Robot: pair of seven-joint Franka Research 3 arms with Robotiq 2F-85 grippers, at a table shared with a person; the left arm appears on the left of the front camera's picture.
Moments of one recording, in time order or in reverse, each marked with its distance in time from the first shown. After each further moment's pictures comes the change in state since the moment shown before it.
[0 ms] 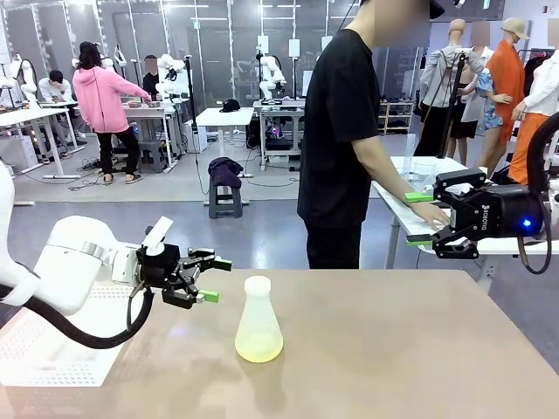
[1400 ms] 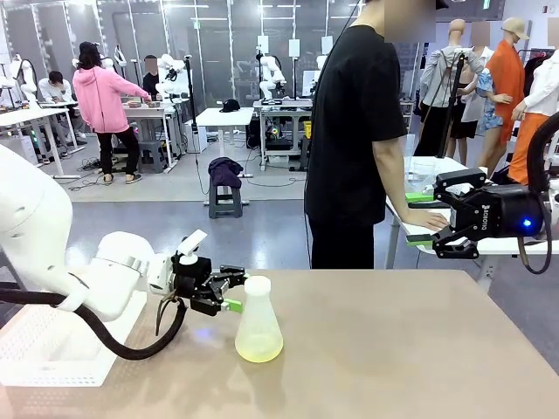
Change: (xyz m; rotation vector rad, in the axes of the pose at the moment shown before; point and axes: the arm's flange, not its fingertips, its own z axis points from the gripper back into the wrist) left arm -0.053 0.028 -0.061 -0.182 -0.108 0.185; right arm 0.000 0.000 0.000 0.000 0.000 0.000
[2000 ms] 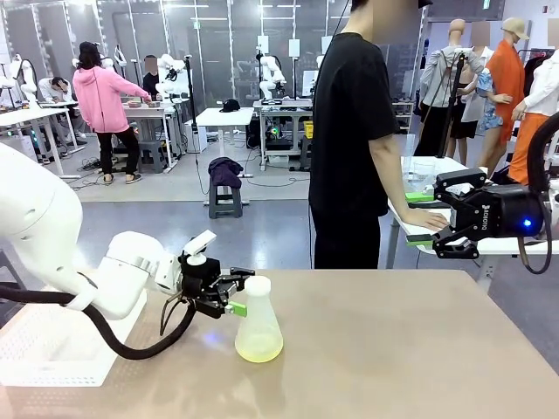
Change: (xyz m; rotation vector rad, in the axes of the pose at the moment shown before) left arm 0.005 0.003 -0.022 -0.105 -0.050 0.011; right arm 0.000 0.000 0.000 0.000 0.000 0.000
